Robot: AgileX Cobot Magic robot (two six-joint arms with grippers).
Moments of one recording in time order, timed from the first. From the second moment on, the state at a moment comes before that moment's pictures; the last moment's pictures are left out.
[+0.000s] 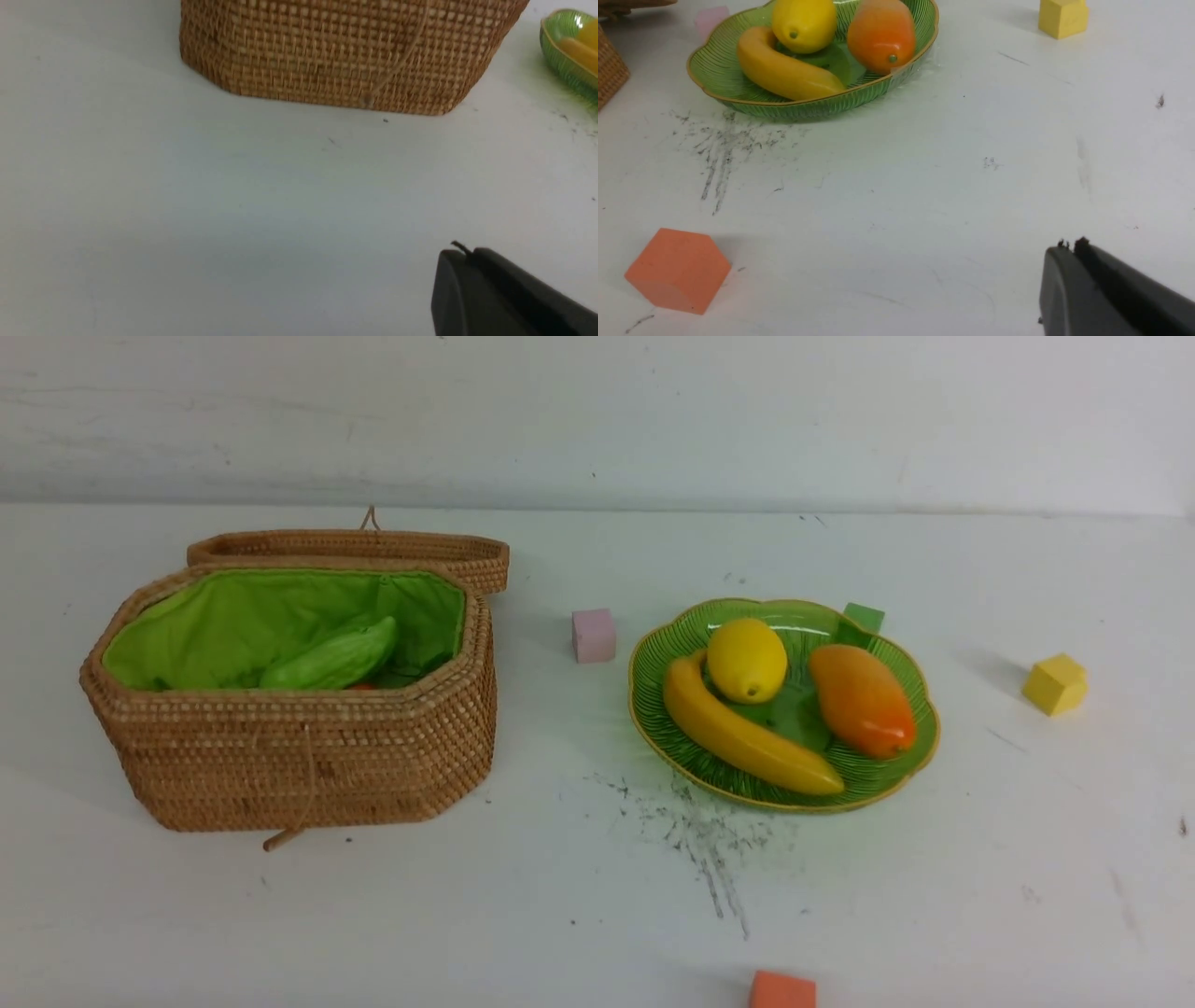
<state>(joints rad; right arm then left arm) 0.02 -0.01 0.02 0.19 0.40 -0.07 -0.11 -0.01 0.03 -0.11 0.38 -0.18</state>
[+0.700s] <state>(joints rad) 0.02 -0.01 0.02 0.19 0.40 -0.08 -0.11 -0.01 0.03 -0.13 0.38 -0.18</state>
